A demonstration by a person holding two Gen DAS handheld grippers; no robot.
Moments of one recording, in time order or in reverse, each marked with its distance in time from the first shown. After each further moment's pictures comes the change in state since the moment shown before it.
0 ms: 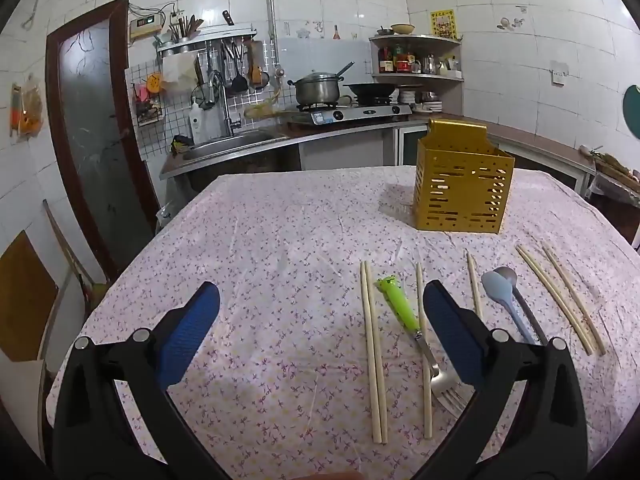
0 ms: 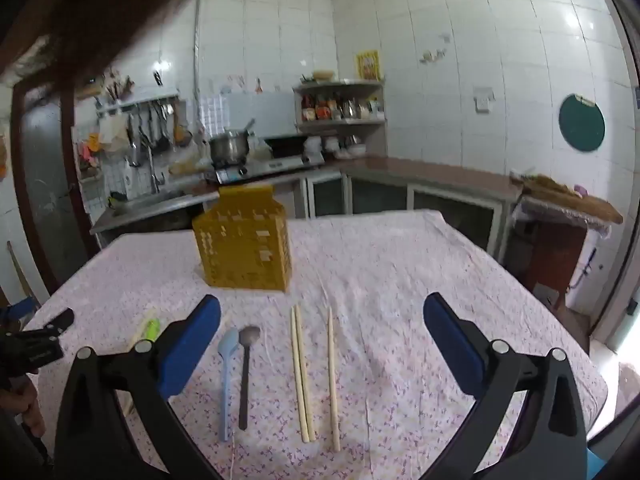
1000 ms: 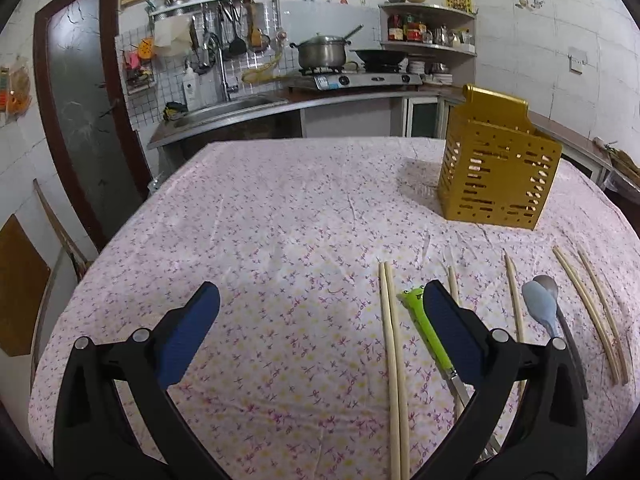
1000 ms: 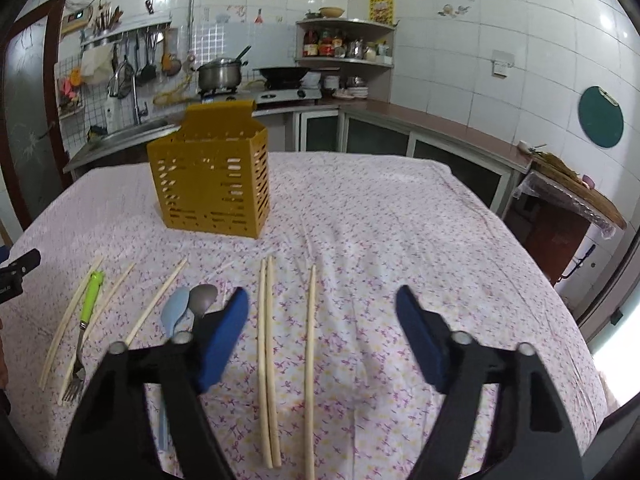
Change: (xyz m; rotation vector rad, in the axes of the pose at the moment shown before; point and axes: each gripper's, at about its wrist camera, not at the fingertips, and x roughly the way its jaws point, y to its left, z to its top) left arm 0.092 0.003 0.016 -0.024 0.135 -0.007; right arm 0.111 0.012 -0.021 -0.103 0.275 -0.055
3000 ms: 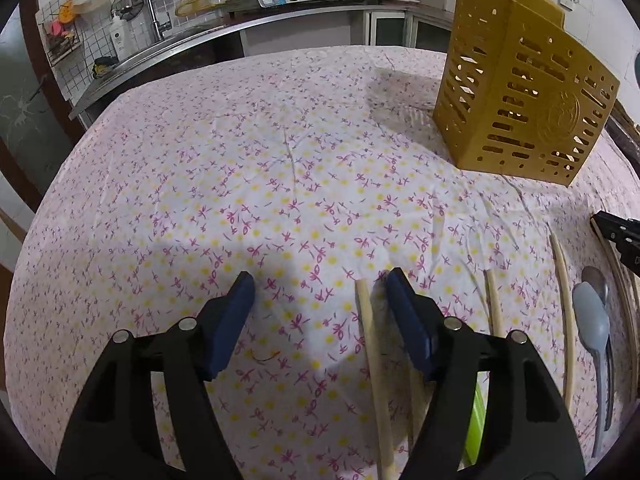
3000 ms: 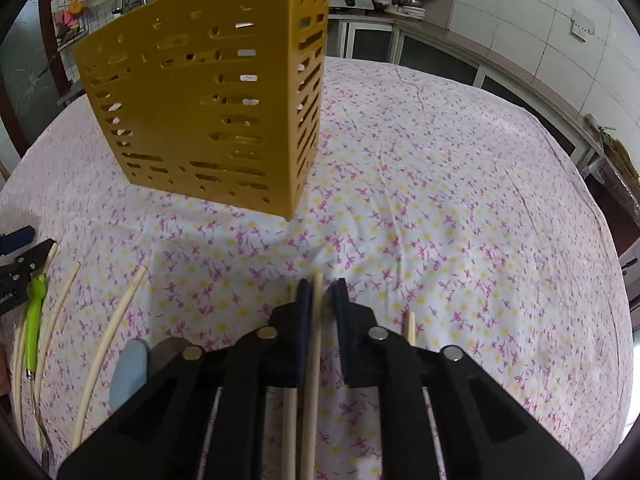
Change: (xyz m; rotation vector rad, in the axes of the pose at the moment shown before) left arm 0.147 -0.039 0.028 0.104 0.289 -0.114; right arm 0.178 0.060 0.040 -0.094 0.331 0.094
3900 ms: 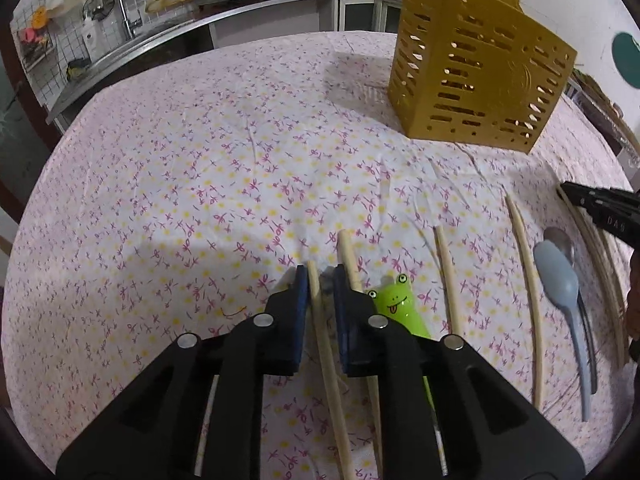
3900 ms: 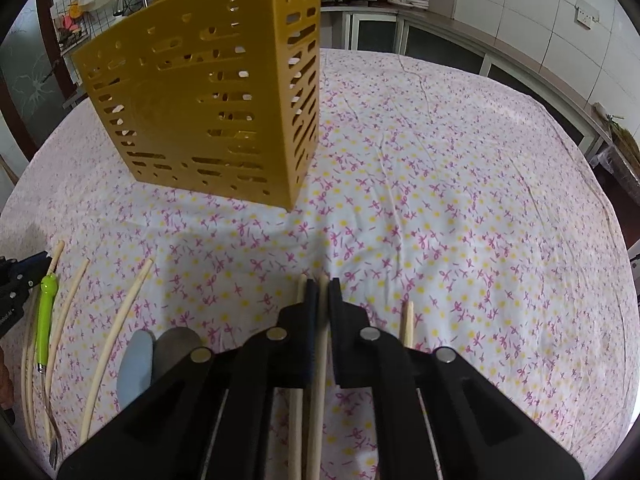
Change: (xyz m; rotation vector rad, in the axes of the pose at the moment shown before) left arm -0.022 -0.019 -0.019 0.062 0.044 -0.085; right arm 0.007 -0.014 -0.002 0.017 0.028 0.049
